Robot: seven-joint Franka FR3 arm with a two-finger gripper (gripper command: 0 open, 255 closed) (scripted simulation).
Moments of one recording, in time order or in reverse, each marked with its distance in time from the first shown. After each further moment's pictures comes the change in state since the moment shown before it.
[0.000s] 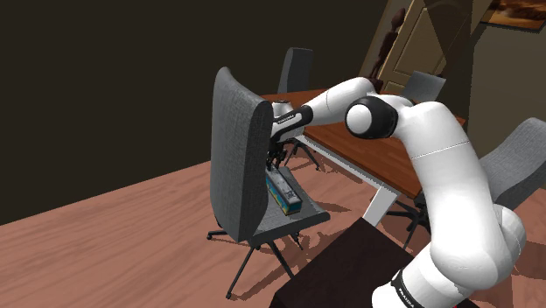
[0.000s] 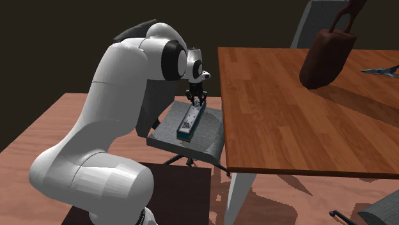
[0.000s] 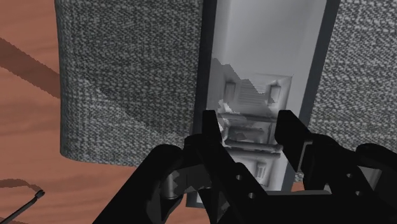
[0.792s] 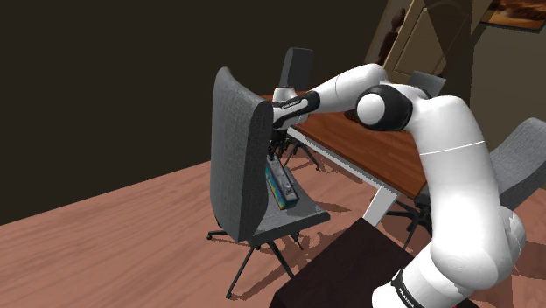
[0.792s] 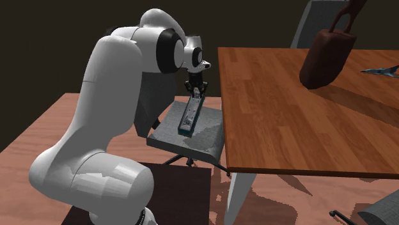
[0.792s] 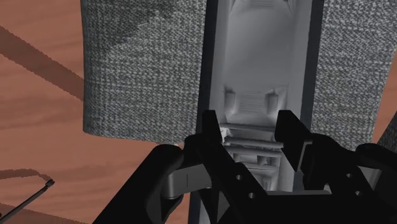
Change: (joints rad) arm 0.002 -0.111 0.001 -0.022 0.001 -0.089 -0.005
